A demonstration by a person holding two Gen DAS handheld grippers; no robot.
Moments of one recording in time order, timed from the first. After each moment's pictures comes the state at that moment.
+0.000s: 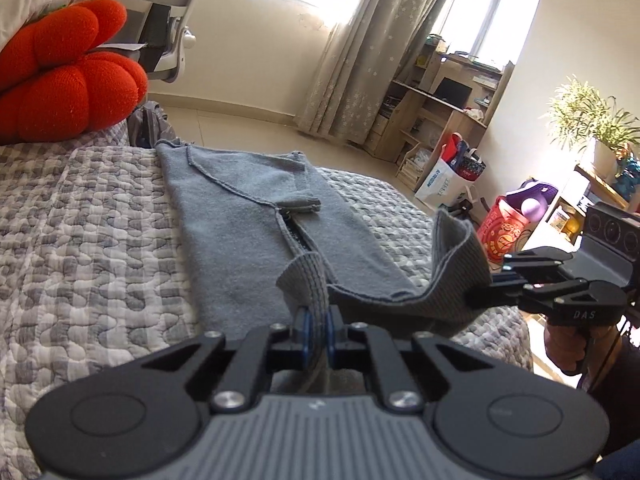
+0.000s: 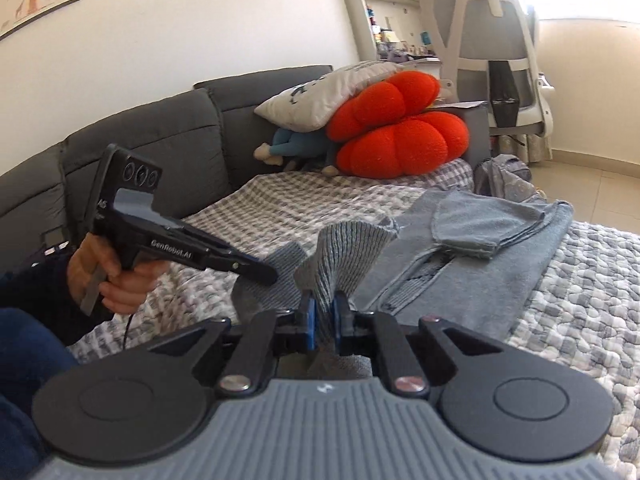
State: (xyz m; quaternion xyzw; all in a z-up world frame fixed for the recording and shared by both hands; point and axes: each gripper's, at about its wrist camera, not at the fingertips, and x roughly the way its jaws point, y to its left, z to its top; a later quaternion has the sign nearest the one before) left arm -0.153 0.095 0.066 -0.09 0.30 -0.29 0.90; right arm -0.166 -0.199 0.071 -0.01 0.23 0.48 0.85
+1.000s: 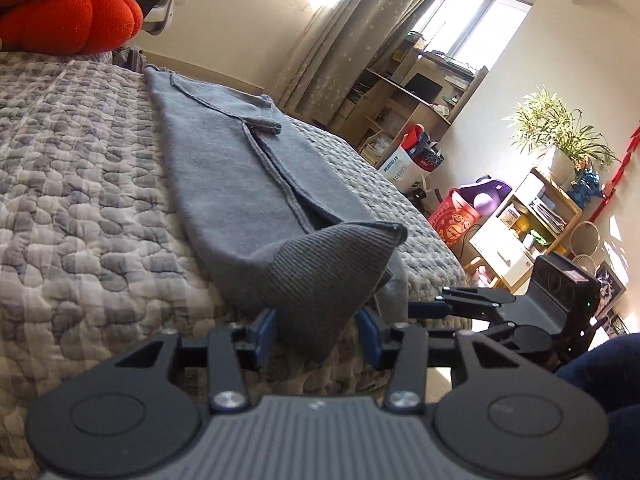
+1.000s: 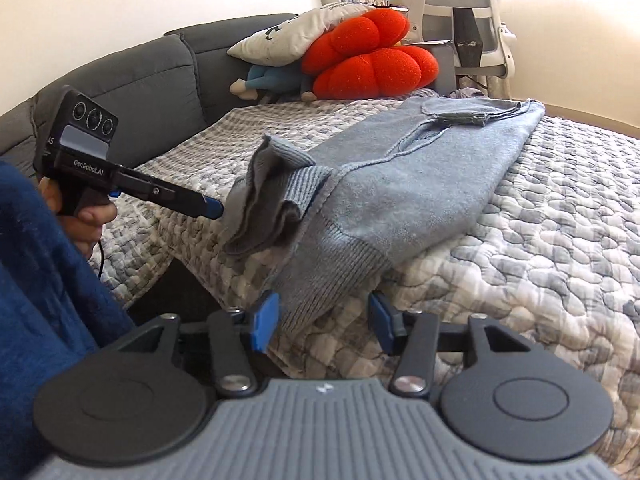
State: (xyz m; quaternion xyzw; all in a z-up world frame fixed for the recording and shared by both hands) left arm -0.215 0.100 0.007 -0.16 0.34 -0.31 0.87; right arm -0.247 -0.182 -0.004 0.00 0.28 0.37 0.88
